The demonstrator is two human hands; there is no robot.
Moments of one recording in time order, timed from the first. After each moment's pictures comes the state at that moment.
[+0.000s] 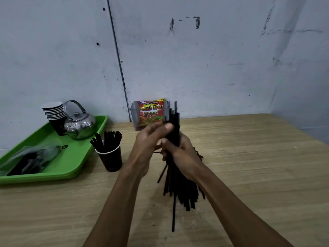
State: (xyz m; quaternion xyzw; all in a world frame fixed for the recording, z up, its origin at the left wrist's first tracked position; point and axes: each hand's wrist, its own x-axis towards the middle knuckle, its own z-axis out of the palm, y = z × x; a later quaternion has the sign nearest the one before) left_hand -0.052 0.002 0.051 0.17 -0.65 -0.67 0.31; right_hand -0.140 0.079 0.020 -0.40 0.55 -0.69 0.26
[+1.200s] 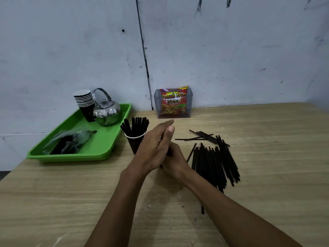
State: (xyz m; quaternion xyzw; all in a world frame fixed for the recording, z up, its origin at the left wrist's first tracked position) left_hand 0.010 -0.022 0.024 0.20 -0.86 -0.33 0.32; right_hand -0.072 0.017 -0.039 -0.44 0.59 -0.62 0.27
